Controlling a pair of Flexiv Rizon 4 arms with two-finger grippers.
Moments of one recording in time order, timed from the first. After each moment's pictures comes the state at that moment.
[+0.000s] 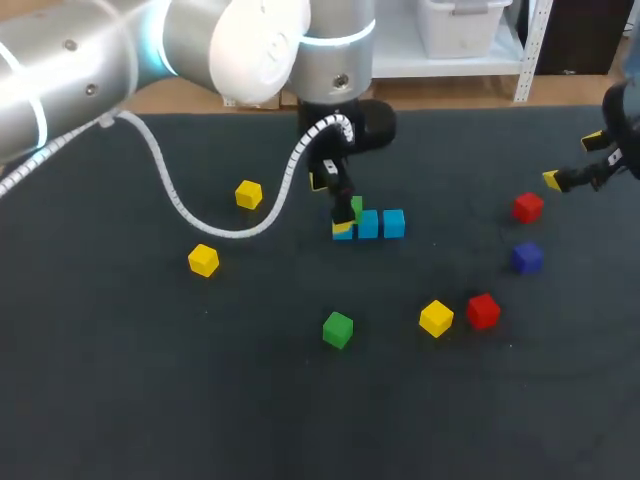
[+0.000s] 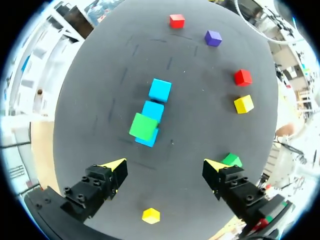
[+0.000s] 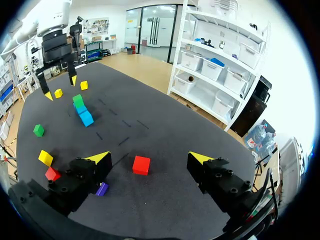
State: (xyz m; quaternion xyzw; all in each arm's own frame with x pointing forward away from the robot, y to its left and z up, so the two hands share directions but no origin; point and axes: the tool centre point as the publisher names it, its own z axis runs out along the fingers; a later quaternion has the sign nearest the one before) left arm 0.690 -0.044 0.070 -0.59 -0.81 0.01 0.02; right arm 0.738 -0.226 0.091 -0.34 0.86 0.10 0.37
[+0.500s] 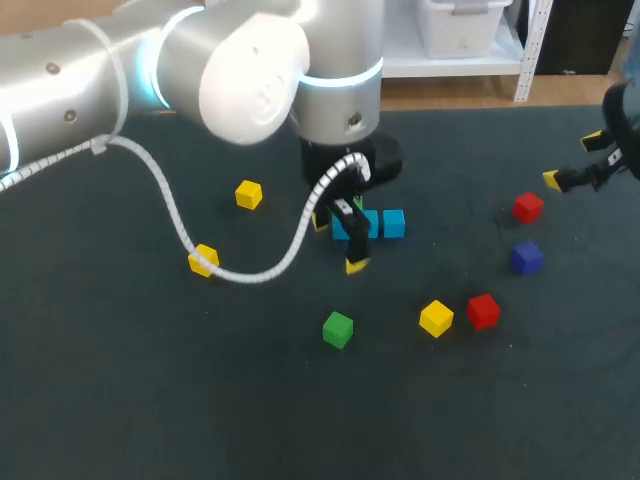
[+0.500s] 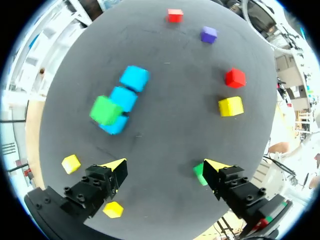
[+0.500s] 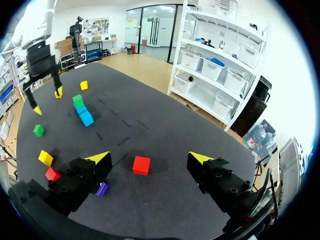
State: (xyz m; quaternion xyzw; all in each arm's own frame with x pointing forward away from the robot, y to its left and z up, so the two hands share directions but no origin) left arm 0.625 -0.058 0.055 -0.53 -0.85 0.03 0.03; right arm 0.738 -0.225 0.091 -0.34 0.86 0.10 0.37
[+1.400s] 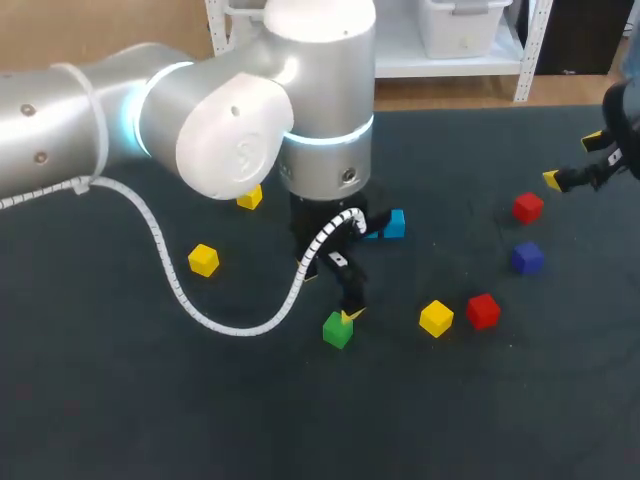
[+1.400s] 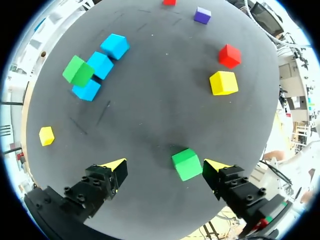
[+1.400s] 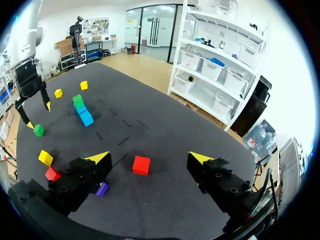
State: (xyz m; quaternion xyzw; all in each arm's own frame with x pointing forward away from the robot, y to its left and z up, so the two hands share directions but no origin) left arm 0.570 -0.044 0.026 -0.48 -0.87 0.03 0.05; right arm 0.738 -0.226 0.091 -0.34 0.86 0.10 0.37
